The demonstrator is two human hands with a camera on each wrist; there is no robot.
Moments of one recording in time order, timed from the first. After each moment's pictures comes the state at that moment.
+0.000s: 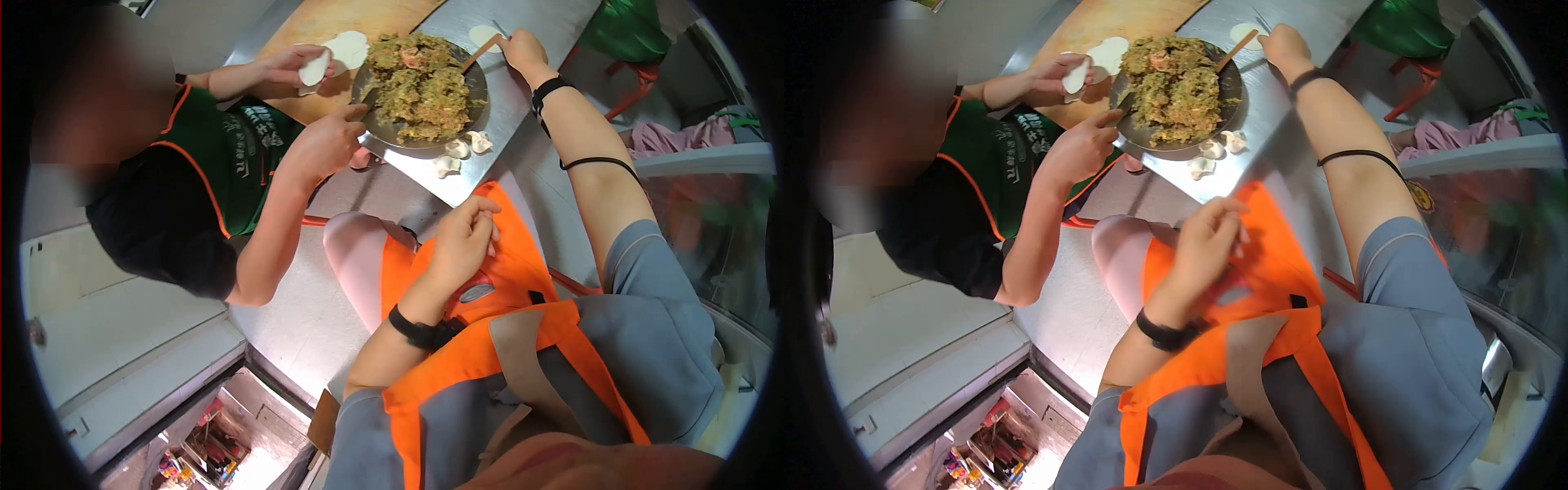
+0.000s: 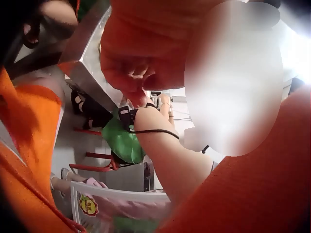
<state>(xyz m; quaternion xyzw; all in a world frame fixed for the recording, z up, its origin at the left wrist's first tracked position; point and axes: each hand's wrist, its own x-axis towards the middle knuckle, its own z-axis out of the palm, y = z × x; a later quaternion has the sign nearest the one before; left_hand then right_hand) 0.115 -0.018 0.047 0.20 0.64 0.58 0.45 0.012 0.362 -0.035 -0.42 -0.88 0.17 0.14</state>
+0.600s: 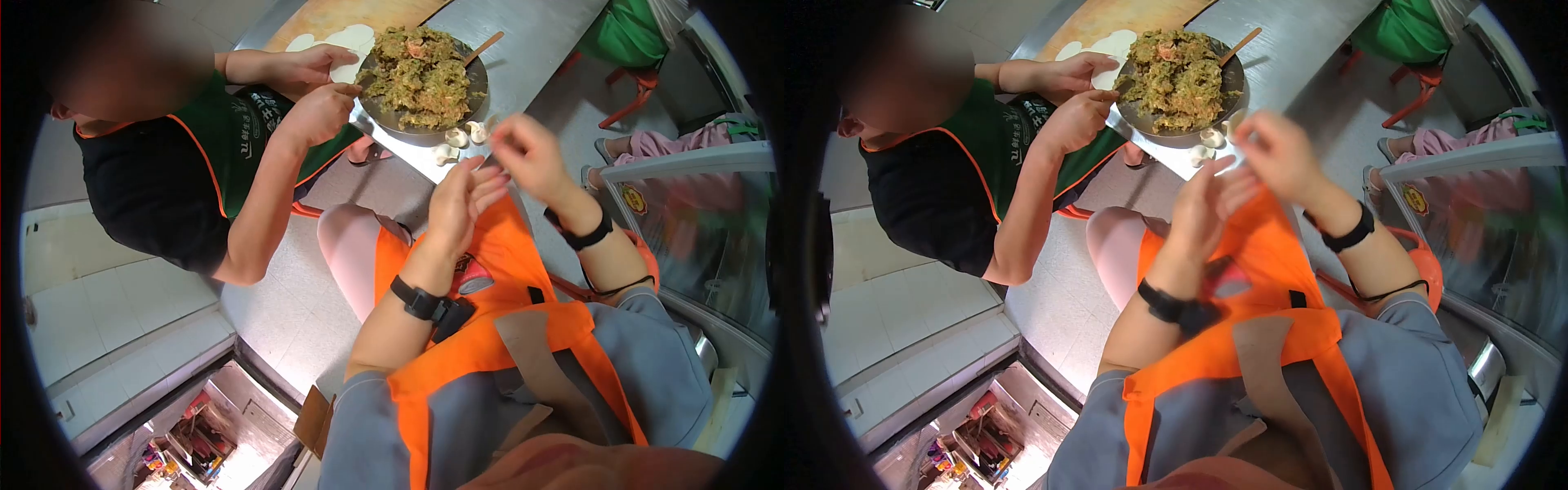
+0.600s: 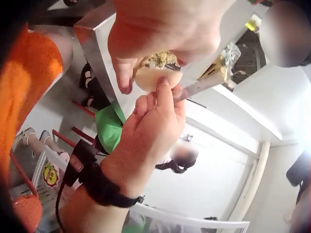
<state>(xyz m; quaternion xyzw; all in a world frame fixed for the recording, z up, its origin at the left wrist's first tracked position) 0.106 0.002 0.038 -0.04 0.37 0.78 0.50 0.169 0.160 0.051 -0.14 -0.84 0.47 0.21</state>
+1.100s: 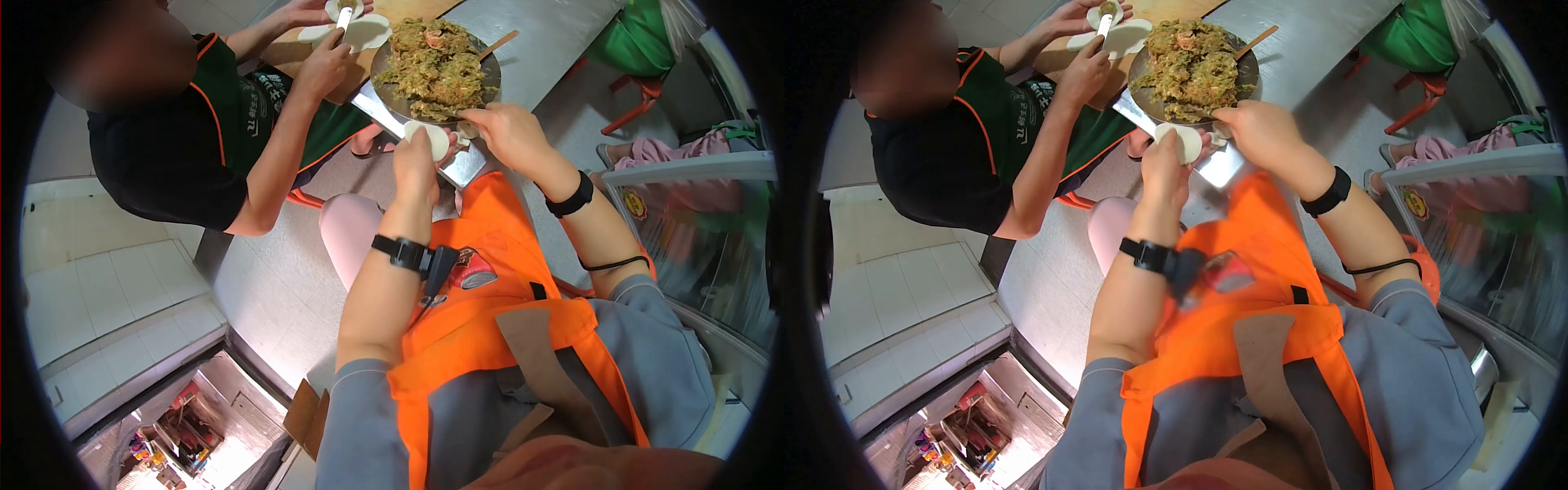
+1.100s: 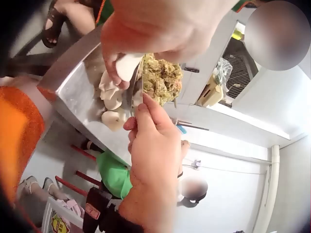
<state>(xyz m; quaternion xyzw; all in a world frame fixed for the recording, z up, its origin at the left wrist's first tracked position) 0.033 -0.002 0.006 -0.05 0.51 0.78 0.36 0.118 0.154 0.034 -0.07 -0.97 0.19 0.14</state>
